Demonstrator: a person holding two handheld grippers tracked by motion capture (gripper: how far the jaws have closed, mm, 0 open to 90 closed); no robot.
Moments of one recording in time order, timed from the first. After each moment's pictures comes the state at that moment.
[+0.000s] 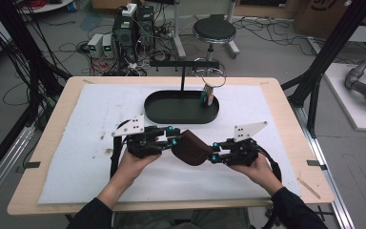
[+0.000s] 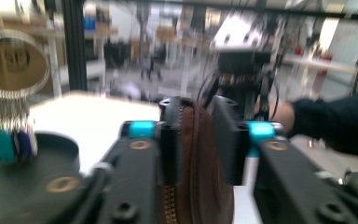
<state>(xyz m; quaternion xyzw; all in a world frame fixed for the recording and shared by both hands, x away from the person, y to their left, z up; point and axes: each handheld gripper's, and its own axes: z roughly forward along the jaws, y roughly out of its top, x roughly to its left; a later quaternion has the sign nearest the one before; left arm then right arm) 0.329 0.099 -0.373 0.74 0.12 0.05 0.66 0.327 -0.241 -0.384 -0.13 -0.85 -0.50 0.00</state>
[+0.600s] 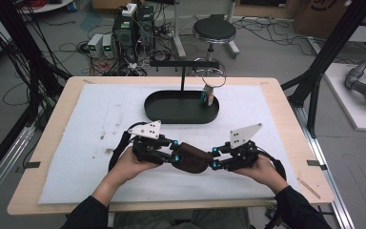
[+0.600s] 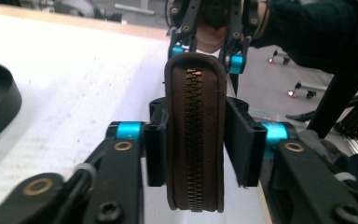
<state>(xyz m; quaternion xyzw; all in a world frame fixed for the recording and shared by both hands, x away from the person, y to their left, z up) 0.334 0.085 -0.379 0.81 0.06 -0.04 0.58 0.320 -0.236 -0.376 -0.07 -0.89 -0.46 -0.01</state>
